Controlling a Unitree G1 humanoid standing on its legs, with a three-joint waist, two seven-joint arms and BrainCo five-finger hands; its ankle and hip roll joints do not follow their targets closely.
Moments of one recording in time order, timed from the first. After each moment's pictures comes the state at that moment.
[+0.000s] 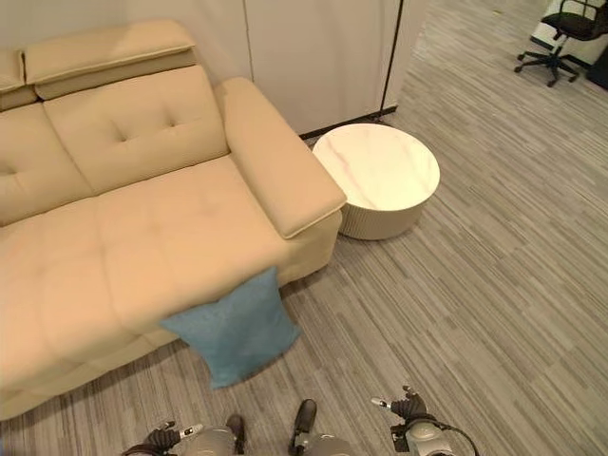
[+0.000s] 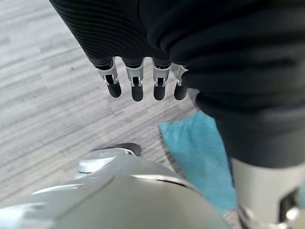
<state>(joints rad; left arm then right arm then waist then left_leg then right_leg) -0.05 0.23 -0.12 1.27 -0.19 -0.07 0.07 -0.07 -0.28 0.21 1.21 0.13 -0.06 -0.16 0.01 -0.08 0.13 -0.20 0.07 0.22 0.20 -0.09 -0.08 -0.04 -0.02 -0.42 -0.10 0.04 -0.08</state>
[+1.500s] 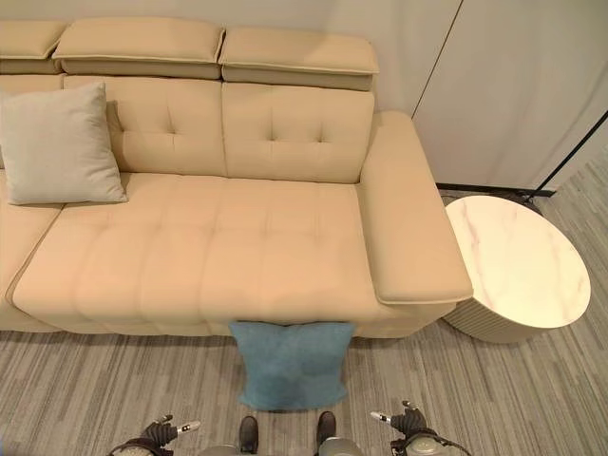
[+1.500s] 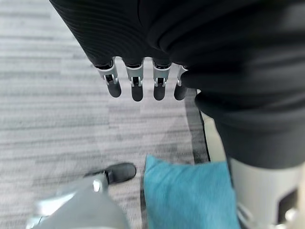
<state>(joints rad) -0.04 0.27 -0.16 1.27 -0.18 -0.07 0.07 -0.05 -0.27 0.17 1.19 0.10 -0.06 -0.15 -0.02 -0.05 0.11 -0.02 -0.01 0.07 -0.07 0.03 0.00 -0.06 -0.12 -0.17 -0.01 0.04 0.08</state>
